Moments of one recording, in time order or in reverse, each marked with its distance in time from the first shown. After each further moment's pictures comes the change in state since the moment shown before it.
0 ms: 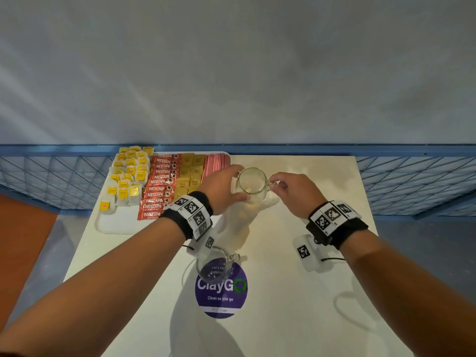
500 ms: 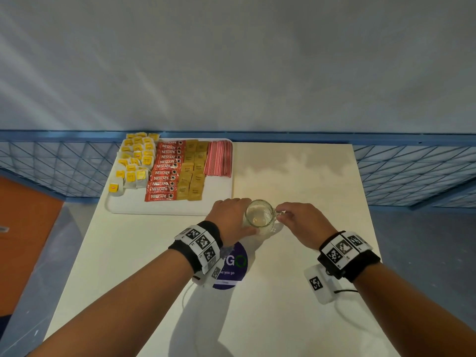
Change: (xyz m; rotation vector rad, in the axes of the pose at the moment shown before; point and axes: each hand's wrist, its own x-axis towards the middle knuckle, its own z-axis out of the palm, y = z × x) left_hand -0.087 0.017 0.059 0.157 -0.150 0.002; right_hand -0.099 0.017 0.027 0.032 -0.166 0.054
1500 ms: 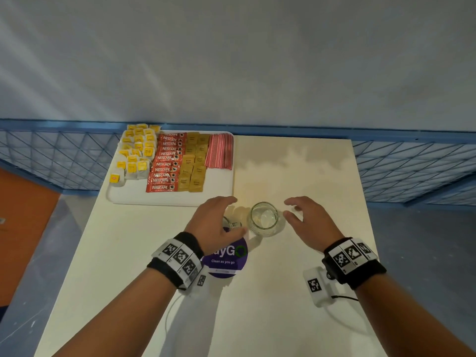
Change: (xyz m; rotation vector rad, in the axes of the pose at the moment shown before) left_hand -0.057 -0.021 0.003 -0.187 0.193 -0.010; right_hand -0.029 0.002 0.006 0.072 0.112 0.067
